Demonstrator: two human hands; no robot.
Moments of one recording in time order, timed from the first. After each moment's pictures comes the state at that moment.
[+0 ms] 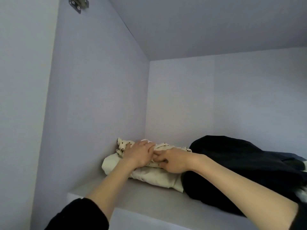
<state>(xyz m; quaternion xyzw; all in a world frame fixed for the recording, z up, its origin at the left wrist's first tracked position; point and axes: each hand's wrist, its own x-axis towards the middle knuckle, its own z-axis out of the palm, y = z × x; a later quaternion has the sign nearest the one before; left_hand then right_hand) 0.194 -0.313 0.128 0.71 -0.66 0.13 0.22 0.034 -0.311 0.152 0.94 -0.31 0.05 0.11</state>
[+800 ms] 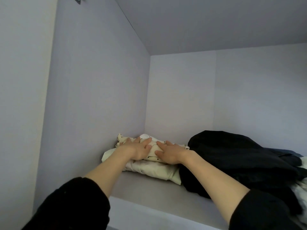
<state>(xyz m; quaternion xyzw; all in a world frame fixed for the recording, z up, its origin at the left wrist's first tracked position) 0.203 -0.307 0.132 0.78 -0.62 0.04 0.11 0.053 -0.352 0.140 0.88 -0.47 0.04 0.05</state>
